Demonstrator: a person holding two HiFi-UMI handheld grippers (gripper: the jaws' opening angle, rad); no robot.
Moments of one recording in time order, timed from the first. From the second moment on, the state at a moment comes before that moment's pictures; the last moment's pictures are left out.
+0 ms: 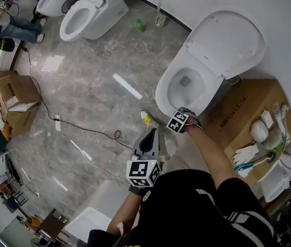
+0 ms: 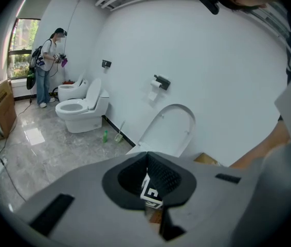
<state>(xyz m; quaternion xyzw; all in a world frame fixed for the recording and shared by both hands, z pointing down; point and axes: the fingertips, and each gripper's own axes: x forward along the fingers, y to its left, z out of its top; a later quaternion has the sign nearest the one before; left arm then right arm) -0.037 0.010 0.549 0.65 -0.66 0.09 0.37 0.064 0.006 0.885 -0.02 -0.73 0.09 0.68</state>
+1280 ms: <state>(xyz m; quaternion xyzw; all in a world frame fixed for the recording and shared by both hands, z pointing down) -0.042 0.048 0.602 0.67 -0.61 0.13 0.40 0.053 0.036 0.976 0.01 -0.72 0.10 0.69</state>
